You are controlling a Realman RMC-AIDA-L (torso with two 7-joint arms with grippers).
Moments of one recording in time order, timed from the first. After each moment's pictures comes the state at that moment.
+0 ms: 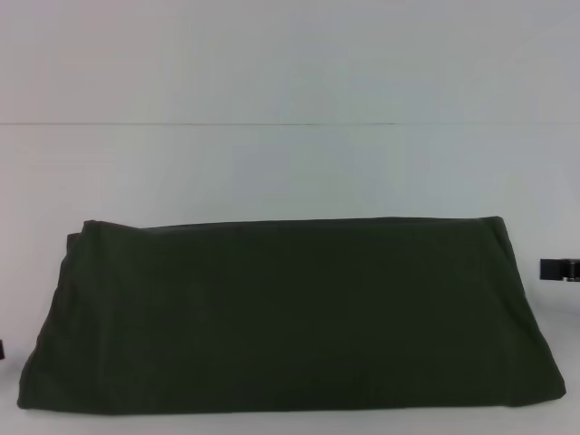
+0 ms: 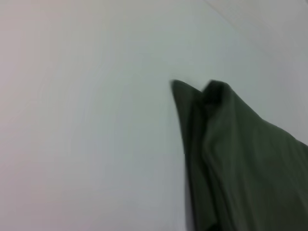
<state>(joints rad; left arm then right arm) -0.34 -1.91 0.26 0.78 2.47 1.64 -2.18 0.51 1.93 -0.38 -0.75 -2.33 -1.71 2.01</state>
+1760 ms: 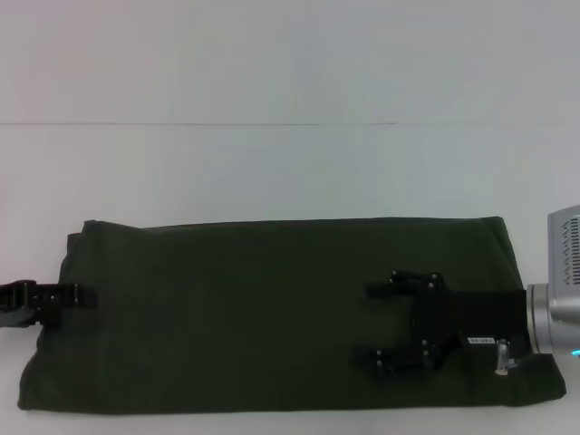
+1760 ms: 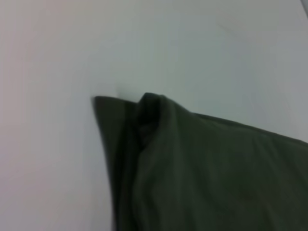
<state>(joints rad) -0.52 -1.89 0.47 0.63 2.42 1.52 -2.27 0.63 2.10 -0.64 -0.43 -2.20 -1.40 0.98</state>
